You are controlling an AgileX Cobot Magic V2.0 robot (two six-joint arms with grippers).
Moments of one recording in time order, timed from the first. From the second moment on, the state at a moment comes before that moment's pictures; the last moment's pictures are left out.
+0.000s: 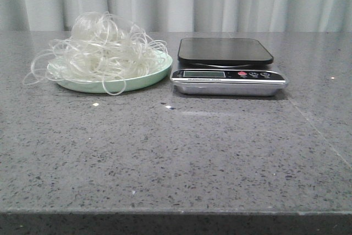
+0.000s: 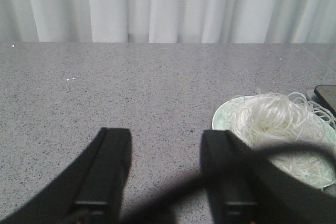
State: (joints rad) left arm -0.06 0.51 -0.55 -0.13 0.34 0.09; right arm 0.07 -0.01 0.03 0.00 -0.05 0.05
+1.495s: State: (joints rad) left arm -0.39 1.79 -1.50 -0.13 0.87 0.16; right arm 0.07 -0.01 0.03 0.00 -0.05 0.05
